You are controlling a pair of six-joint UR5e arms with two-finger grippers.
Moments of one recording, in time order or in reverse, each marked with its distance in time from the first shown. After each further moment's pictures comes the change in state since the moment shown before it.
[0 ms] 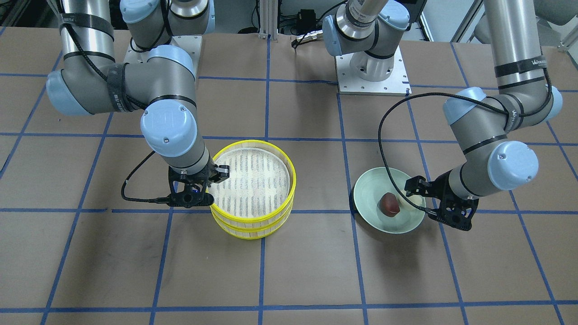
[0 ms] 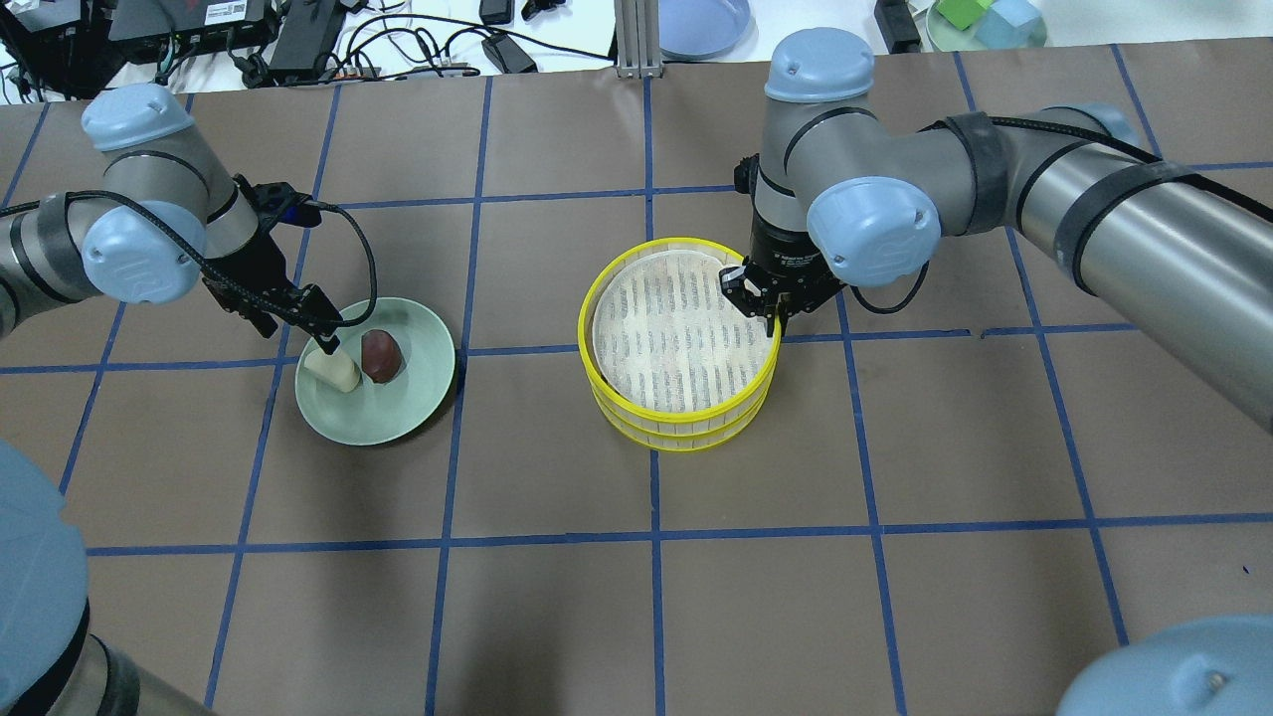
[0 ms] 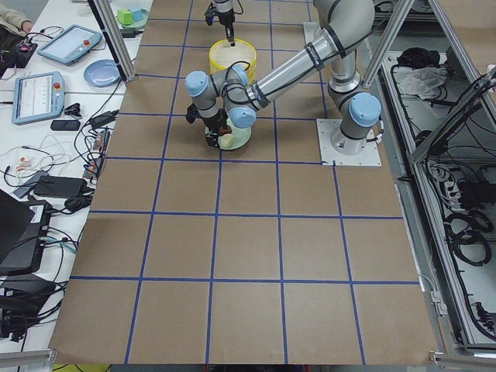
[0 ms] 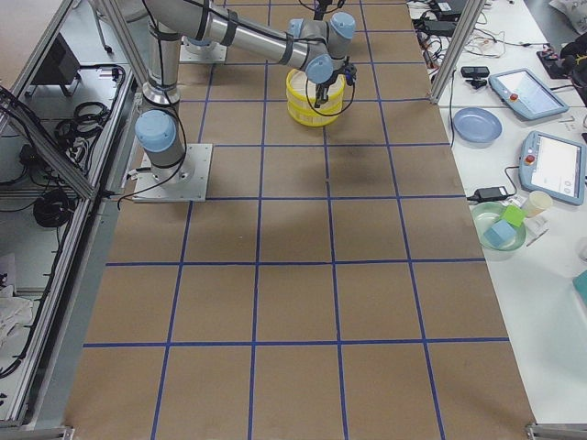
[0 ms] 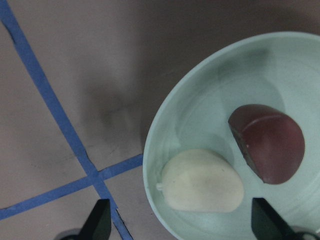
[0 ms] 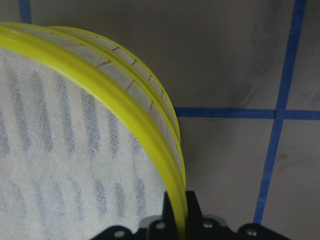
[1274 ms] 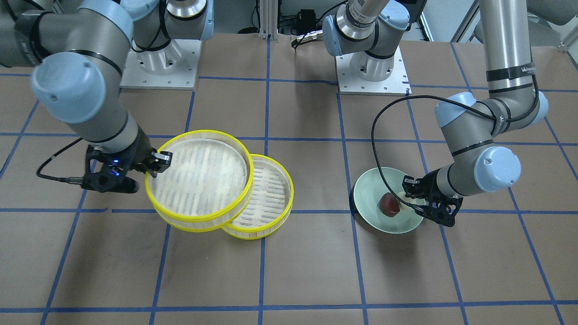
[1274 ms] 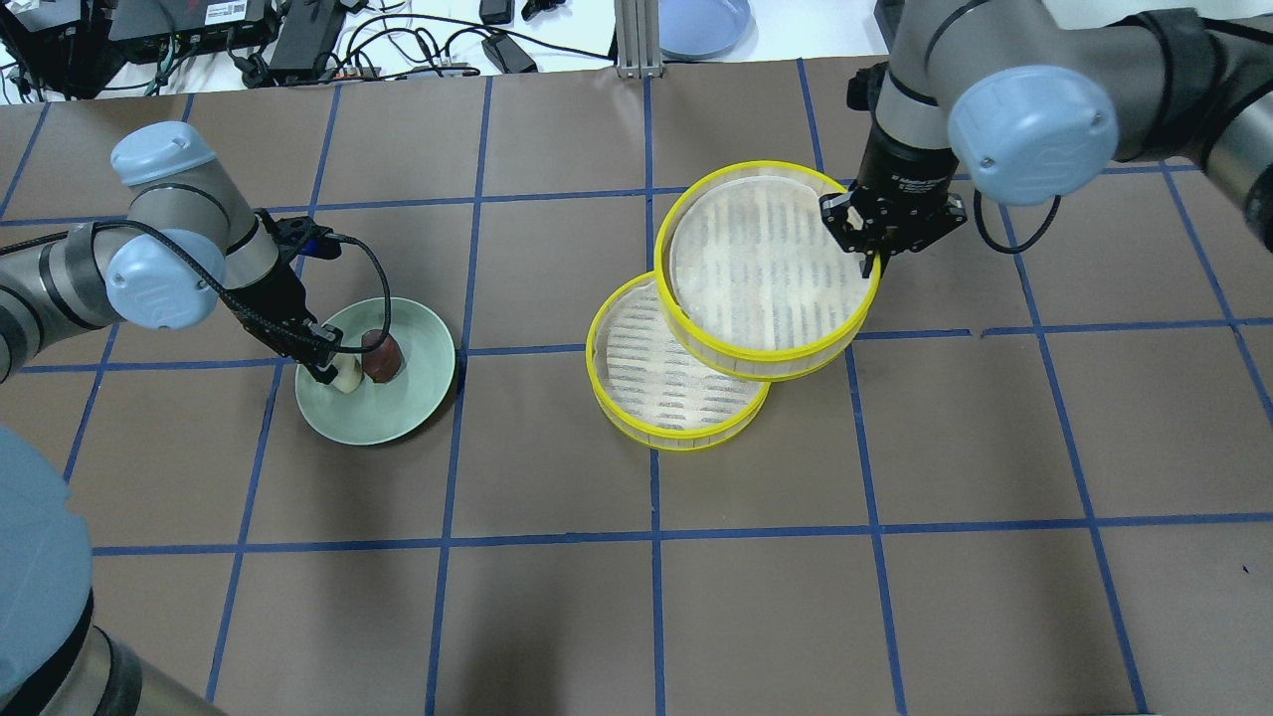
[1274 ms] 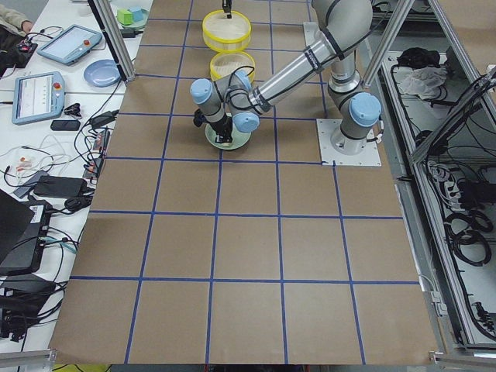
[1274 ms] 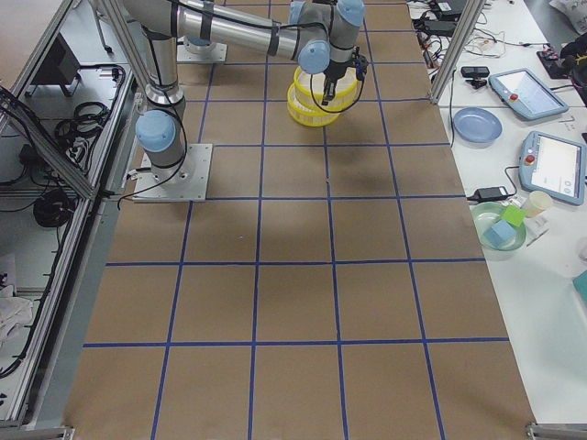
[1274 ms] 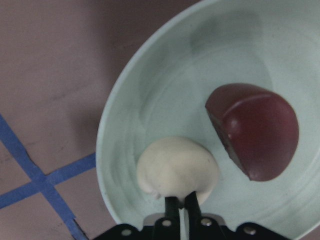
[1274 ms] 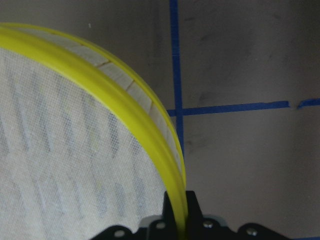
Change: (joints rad) left arm 0.000 -0.014 -0.056 0.004 -0.032 0.011; right arm -0.206 -0.137 -0.062 0.151 -0.032 -0.096
